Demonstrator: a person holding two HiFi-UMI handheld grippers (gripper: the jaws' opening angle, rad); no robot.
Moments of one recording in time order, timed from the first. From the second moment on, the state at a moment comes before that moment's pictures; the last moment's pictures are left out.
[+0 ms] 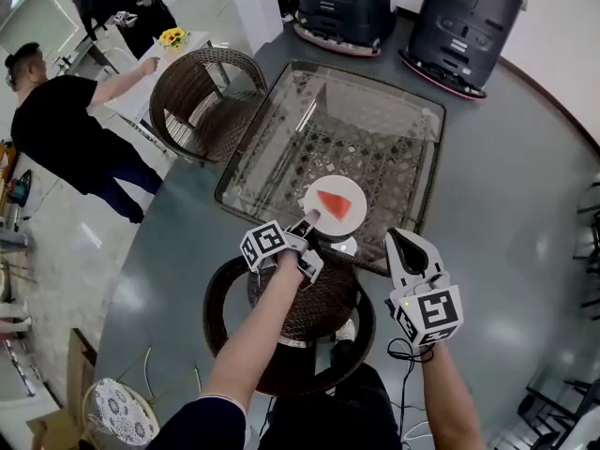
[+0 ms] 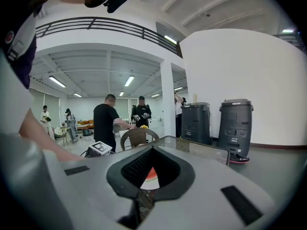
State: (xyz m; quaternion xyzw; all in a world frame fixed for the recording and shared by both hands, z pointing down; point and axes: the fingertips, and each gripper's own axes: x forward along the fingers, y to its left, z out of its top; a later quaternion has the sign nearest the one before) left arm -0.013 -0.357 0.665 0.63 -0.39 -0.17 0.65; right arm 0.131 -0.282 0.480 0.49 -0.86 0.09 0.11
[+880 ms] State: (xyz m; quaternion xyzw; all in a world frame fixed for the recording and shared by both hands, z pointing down) left arm -0.008 -0.356 0.721 0.59 -0.41 -0.14 0.68; right arm 0.132 -0.292 0.504 0.50 -0.85 0.12 0.12
